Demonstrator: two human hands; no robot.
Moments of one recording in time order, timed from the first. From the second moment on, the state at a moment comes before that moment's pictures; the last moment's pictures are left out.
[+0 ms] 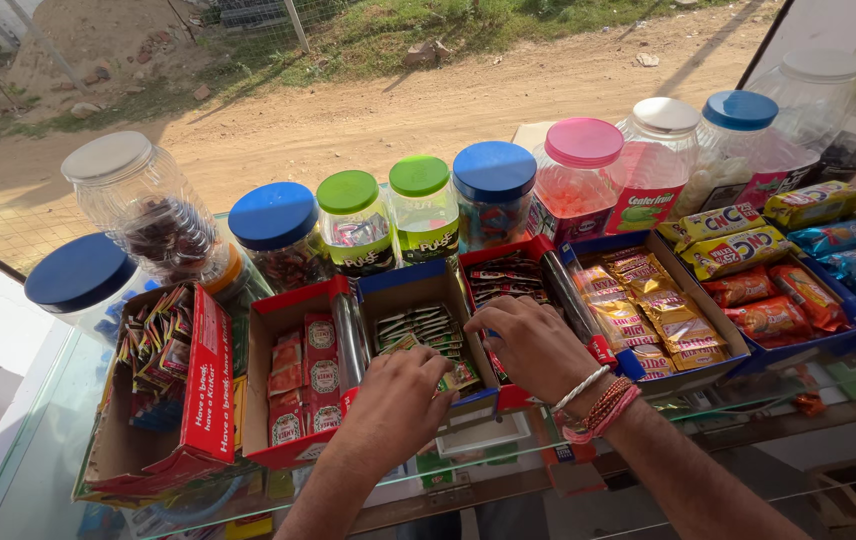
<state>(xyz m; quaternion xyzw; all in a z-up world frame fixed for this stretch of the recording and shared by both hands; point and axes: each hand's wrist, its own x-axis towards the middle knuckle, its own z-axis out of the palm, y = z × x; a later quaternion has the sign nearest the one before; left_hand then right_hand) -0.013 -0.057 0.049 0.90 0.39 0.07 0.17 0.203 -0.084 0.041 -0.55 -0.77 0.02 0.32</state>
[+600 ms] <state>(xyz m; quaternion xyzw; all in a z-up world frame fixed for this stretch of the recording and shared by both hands) -0.014 -0.093 0.032 0.94 0.30 0.13 0.12 0.221 -0.164 0.042 -0.68 -0.64 0.04 0.36</state>
